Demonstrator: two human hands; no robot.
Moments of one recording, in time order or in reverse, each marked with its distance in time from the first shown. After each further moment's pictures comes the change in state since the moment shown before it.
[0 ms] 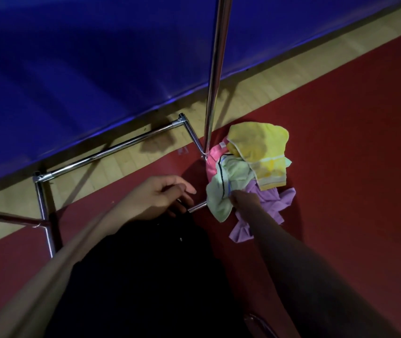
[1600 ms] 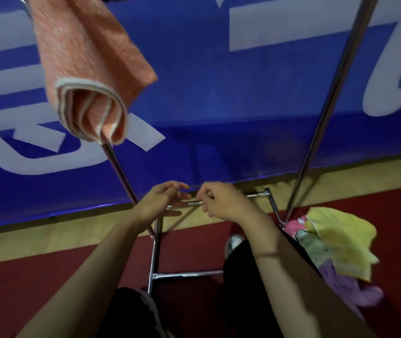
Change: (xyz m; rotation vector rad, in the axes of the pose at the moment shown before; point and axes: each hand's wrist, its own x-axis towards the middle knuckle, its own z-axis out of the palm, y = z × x) left_hand -0.232 0.035 -0.118 -0.163 0.649 0.019; right_hand -0.378 -0.180 0.120 -0.711 -0.436 -1.233
